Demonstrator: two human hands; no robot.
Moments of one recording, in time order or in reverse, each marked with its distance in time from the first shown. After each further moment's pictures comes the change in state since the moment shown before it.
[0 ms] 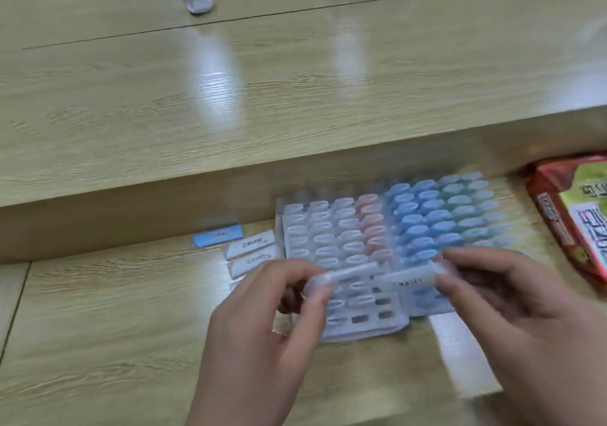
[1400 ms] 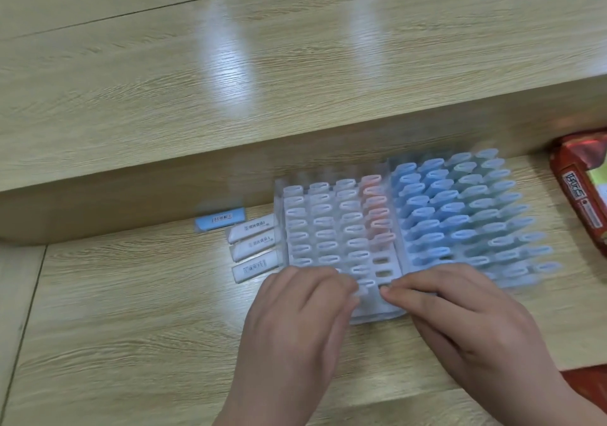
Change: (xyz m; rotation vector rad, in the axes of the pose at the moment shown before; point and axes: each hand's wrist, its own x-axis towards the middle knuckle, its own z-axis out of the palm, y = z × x) left_hand -0.020 -0.013 0.034 0.315 -0.142 0.213; right_hand -0.010 0.031 -0.001 -0.540 -0.391 -0.516
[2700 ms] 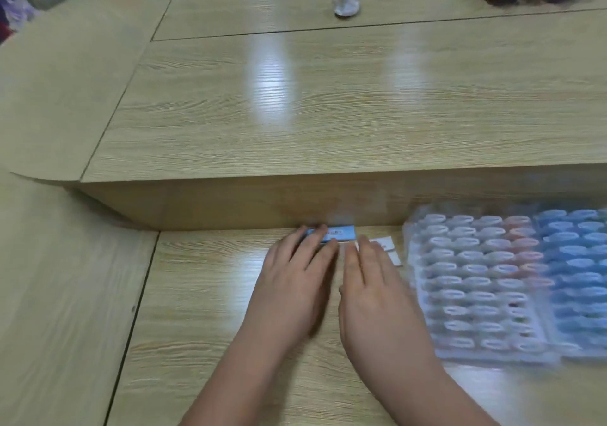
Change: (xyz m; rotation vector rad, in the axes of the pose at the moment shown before) left_hand -0.016 -0.171 -0.039 0.344 -0.203 -0.104; right_hand 0.109 -0.141 0.152 -0.420 -0.274 0.242
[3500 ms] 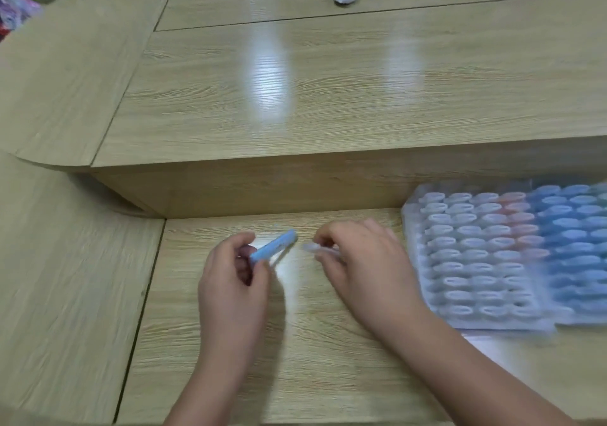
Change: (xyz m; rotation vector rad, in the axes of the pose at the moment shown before) left_hand -0.050 -0.018 -0.033 -0.644 0.402 -0.694; right_hand 0.023 -0.008 -0.014 0.414 0.006 -0.102
